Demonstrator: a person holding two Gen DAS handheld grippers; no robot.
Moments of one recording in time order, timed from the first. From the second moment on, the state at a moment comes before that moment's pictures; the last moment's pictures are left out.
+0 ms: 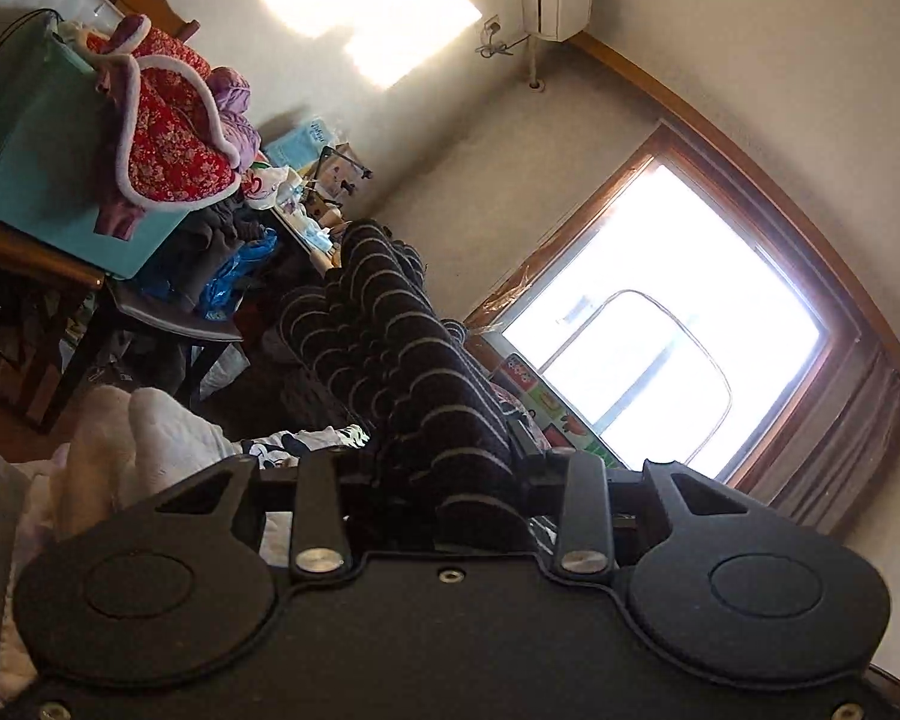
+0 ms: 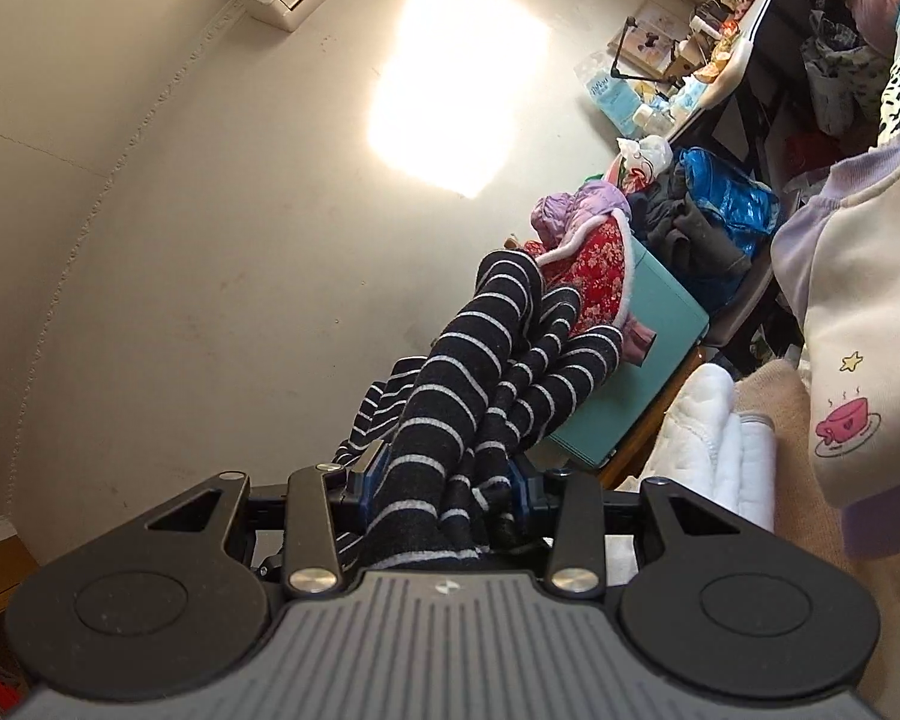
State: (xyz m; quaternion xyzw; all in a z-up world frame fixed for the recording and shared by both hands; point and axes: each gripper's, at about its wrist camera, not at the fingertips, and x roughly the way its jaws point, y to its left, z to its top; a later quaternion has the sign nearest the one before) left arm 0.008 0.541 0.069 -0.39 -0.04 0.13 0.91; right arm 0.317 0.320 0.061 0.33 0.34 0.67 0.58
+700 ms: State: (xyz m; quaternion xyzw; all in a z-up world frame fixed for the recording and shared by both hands) left arm -0.024 0.536 0.046 -0.31 -0.02 0.22 0.93; right arm 0.279 0.296 0.056 0.19 0.22 0.58 0.76
